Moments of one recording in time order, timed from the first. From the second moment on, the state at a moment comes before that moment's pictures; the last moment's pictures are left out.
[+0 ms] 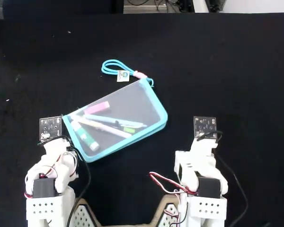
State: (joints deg) left arm -9.5 -104.6 96.2 73.0 1.8; right arm 5.9 -103.1 96.5 74.9 -1.1
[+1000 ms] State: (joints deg) left arm -9.5 -104.6 96.2 73.0 -0.4; right arm 5.9 -103.1 96.5 74.9 -1.1
